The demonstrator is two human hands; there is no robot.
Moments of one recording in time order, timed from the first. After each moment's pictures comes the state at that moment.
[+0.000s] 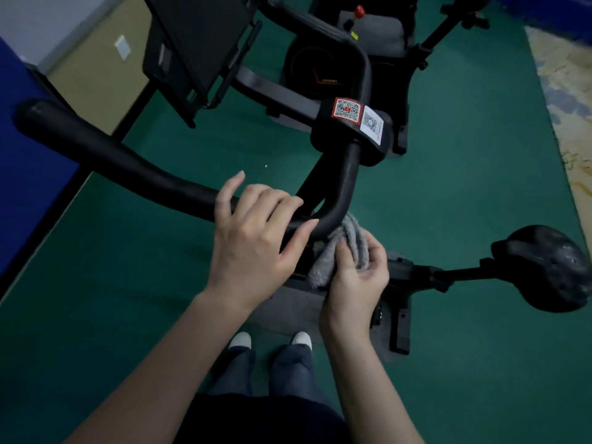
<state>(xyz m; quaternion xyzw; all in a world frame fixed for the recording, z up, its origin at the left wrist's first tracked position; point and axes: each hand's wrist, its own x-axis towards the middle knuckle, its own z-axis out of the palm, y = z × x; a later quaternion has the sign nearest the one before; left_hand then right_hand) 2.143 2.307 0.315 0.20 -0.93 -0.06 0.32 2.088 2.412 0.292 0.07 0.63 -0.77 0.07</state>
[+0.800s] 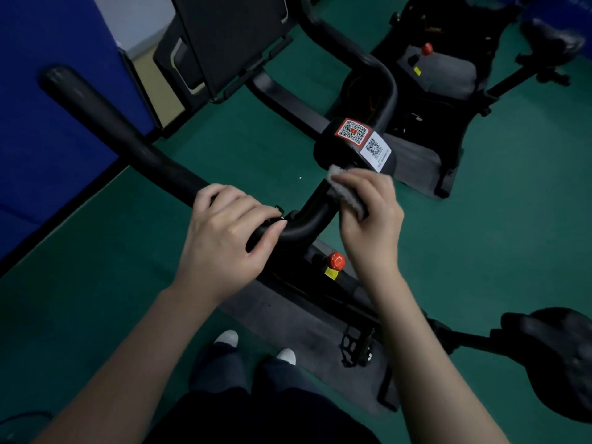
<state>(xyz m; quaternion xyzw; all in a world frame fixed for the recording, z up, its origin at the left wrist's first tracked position) 2.131 2.330 0.321 0.28 -0.90 -0.06 0.33 1.955 2.408 0.318 -0.49 0.73 -0.47 -0.05</state>
